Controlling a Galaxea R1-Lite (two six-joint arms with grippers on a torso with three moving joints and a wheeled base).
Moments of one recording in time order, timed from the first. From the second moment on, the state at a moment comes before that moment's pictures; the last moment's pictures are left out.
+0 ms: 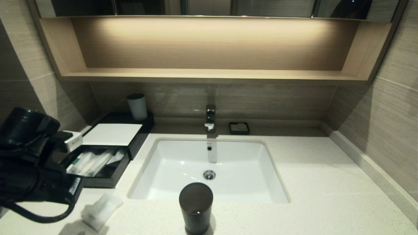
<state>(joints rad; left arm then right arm) -0.10 1.40 -0.86 0.43 0.11 0.04 0.00 0.00 0.00 0.00 0.00 -0.01</state>
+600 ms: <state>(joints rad) -0.10 1.48 -0.79 0.39 0.05 0.04 0.00 0.00 0.00 0.00 0.00 -0.01</state>
